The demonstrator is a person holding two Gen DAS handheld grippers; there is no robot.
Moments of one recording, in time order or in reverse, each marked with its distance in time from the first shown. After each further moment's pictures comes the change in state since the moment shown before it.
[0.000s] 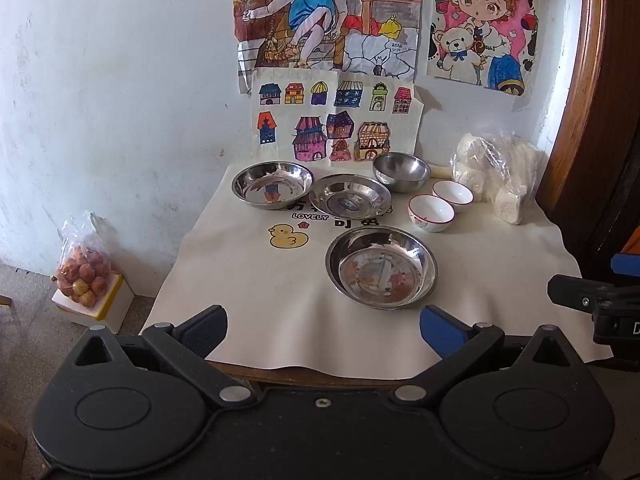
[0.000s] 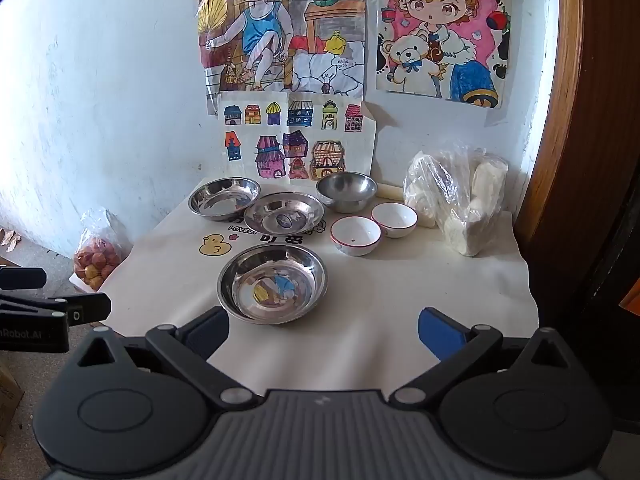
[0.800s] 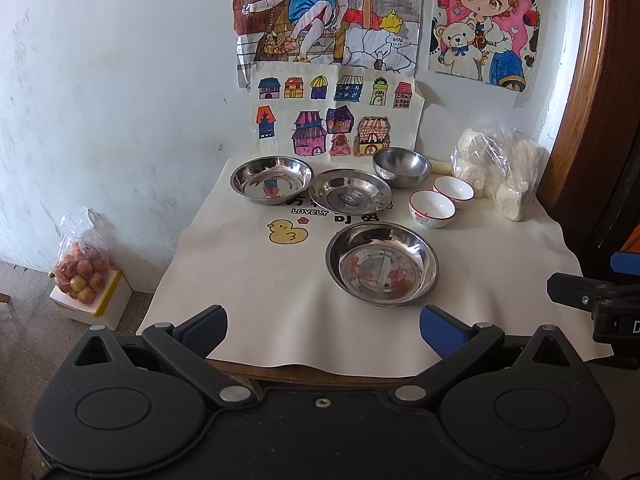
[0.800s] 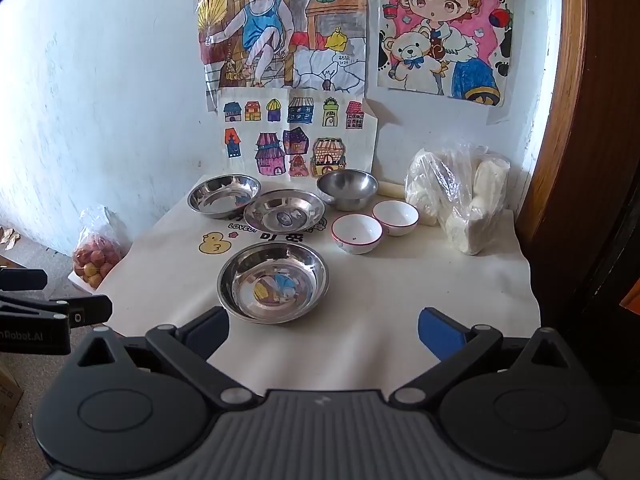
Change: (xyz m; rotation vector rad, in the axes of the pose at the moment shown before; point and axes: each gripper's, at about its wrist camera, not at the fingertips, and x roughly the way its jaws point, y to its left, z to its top) left arm 0.000 0.000 0.000 -0.001 0.010 -0.001; right arm 0.004 0.001 -0.001 -0.002 0.005 -0.001
